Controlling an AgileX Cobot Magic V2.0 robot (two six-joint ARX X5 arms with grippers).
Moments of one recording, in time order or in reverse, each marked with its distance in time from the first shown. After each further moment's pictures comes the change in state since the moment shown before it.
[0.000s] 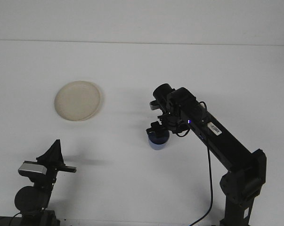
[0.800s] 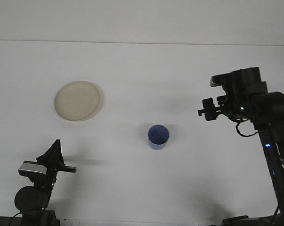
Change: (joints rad) left arm 0.000 0.000 0.000 0.000 0.000 0.000; right arm -0.377 -0.456 0.037 0.007 0.002 -0.221
